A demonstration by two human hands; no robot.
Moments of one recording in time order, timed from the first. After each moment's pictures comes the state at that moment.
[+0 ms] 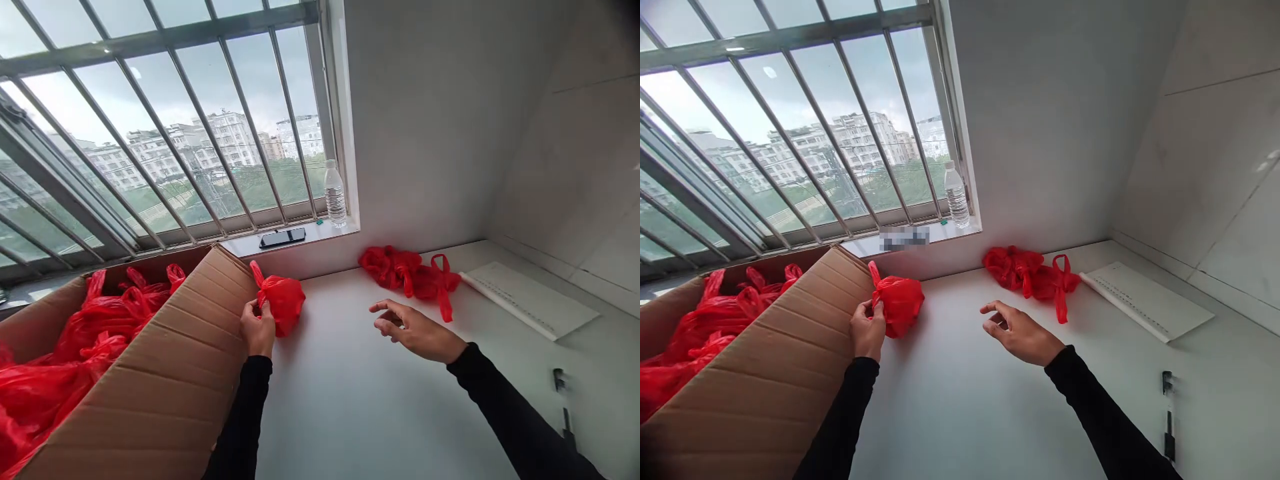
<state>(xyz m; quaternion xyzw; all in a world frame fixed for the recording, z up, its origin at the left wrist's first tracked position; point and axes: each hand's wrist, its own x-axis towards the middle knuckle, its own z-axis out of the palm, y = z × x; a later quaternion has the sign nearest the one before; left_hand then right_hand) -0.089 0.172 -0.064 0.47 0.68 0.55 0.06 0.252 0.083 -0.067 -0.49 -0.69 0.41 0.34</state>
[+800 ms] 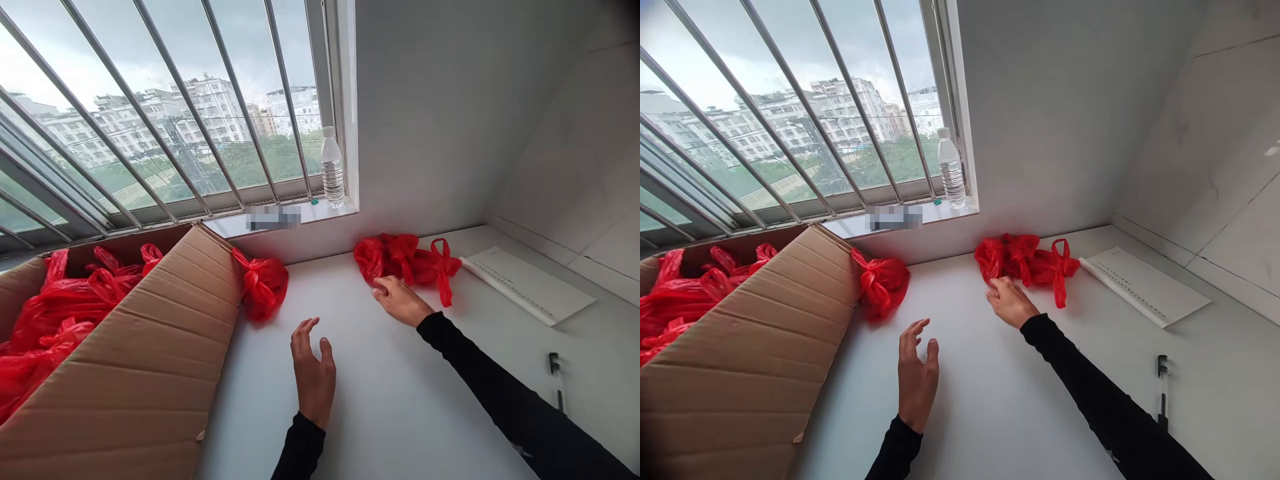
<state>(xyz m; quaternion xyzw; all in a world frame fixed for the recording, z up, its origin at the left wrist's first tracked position) 0.018 0.070 -0.144 0.60 0.59 0.52 0.14 0.246 0.148 -0.107 -0.61 -0.68 0.25 0.32</state>
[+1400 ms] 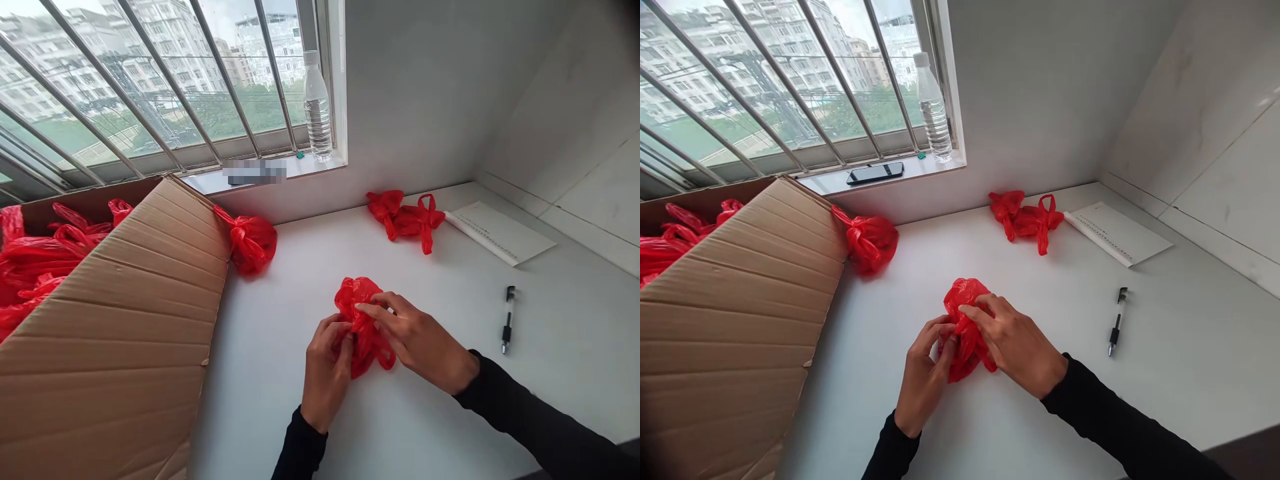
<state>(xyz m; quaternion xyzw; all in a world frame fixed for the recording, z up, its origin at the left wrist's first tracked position) 0.035 -0.028 -0.145 0.68 0.50 0.41 0.34 0.237 -0.030 -0.117 -0.50 -0.80 0.16 0.28</state>
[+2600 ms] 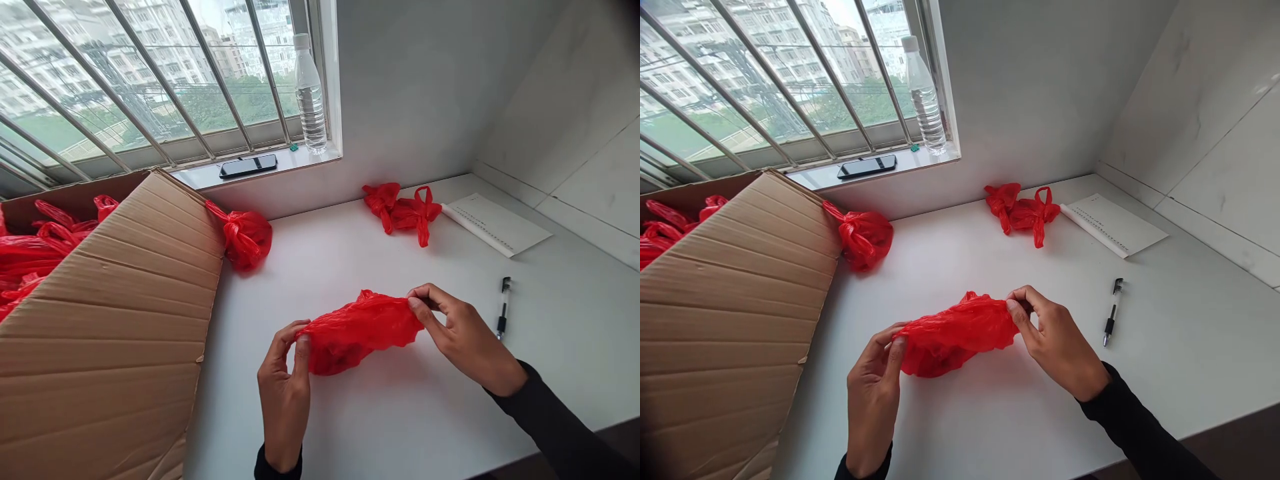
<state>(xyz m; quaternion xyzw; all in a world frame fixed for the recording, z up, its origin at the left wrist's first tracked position) 0.004 -0.051 -0.128 0.61 0.57 0.49 0.26 0.267 -0.056 -0.106 -0.63 -0.59 0.31 0.38</state>
